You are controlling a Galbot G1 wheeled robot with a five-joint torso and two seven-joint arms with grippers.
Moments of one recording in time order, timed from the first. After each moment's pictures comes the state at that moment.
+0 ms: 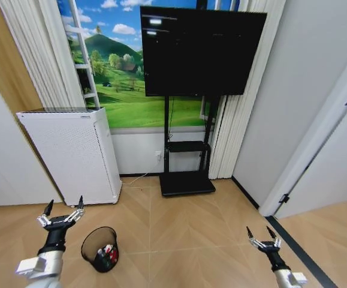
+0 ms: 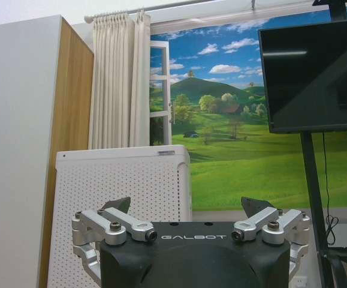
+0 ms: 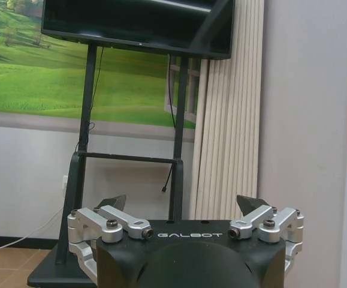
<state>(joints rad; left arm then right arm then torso) 1.58 -1.43 -0.94 -2.12 -0.30 -0.18 0.06 -1.39 1.13 0.78 1.20 0.51 0.66 -0.39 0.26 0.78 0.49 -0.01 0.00</state>
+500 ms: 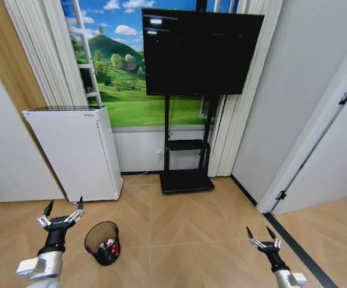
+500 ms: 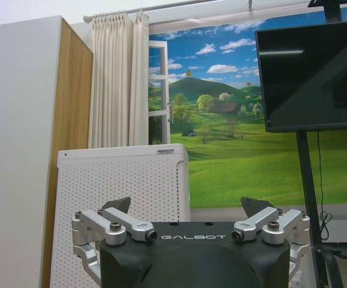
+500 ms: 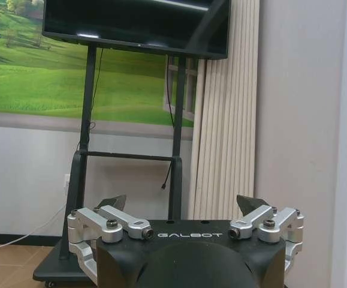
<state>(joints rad) 1.58 -1.43 -0.94 -2.12 -0.29 -0.19 0.07 -1.39 1.14 0.78 1.20 0.52 0.66 -0.39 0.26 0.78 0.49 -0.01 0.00</state>
